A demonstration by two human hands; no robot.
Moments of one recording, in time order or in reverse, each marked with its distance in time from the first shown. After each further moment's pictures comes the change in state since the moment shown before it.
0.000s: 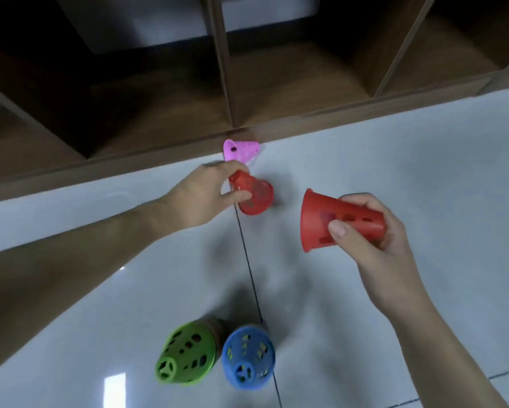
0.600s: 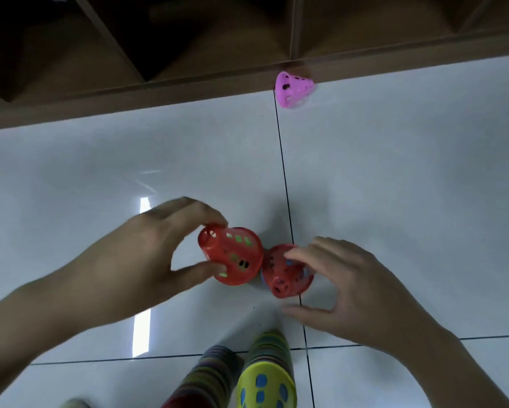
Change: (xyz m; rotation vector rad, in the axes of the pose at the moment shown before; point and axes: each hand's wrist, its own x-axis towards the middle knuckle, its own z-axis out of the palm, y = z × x) left_hand -0.245 0.047 -0.028 0.056 0.032 0.053; right_hand -0.101 0.022 0.036 -0.898 -0.672 -0.327
